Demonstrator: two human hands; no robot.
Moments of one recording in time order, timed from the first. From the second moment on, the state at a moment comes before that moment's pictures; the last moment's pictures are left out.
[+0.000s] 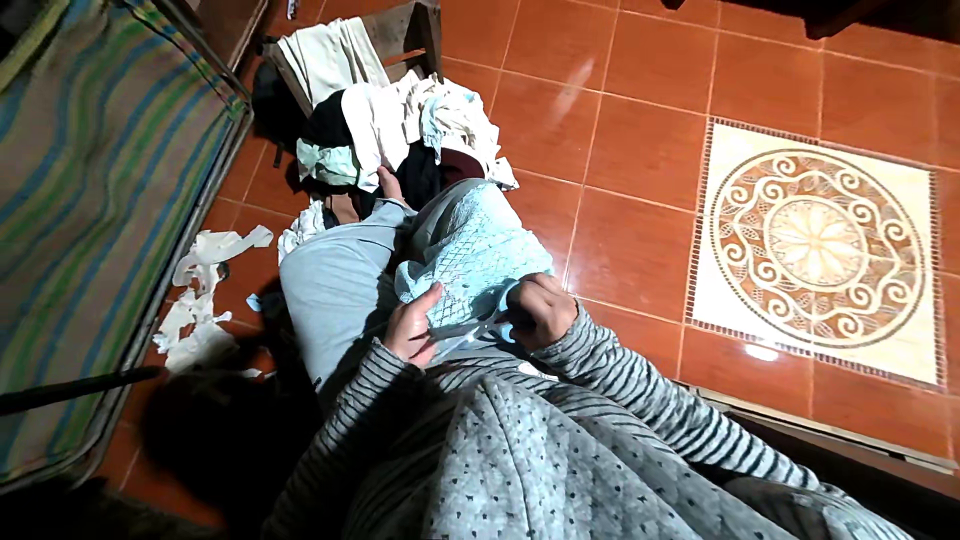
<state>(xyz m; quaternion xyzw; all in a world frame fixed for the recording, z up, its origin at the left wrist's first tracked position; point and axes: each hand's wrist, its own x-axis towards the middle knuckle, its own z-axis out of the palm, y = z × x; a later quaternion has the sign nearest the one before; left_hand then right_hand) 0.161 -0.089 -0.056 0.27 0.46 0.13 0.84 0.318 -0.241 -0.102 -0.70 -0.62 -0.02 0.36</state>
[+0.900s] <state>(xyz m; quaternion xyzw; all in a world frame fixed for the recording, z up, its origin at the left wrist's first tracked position) 0.159 -0.081 -0.049 0.31 0.39 0.25 0.83 0.306 -0.241 -0.072 -0.77 -0.51 0.16 0.35</state>
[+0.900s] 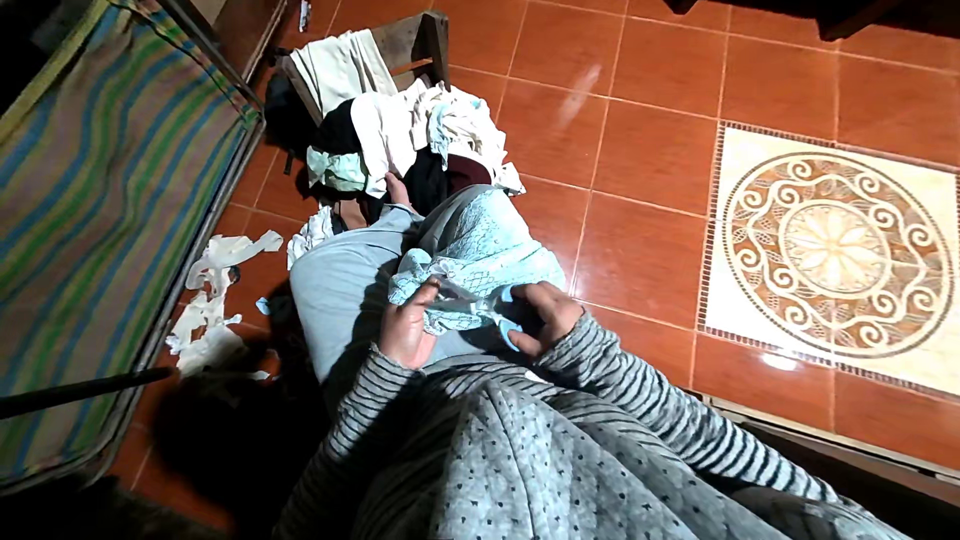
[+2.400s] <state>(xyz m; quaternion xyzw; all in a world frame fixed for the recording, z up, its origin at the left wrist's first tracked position) 0.157 -0.096 -0.038 0.43 0.38 0.27 0.77 0.321 -0.242 -0.066 -0.79 -0.52 0.11 0.29</state>
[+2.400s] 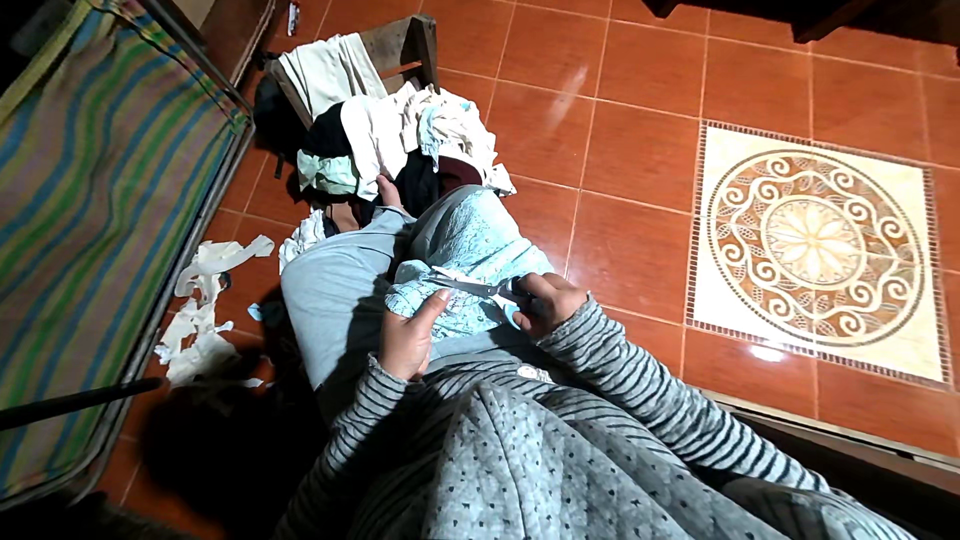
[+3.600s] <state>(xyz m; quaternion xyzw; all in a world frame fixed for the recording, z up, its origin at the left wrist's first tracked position) 0.155 -0.101 -0.039 0.40 0.40 0.25 0.78 0.316 -0.239 -0.074 -0.79 -0.52 0.15 0.30</state>
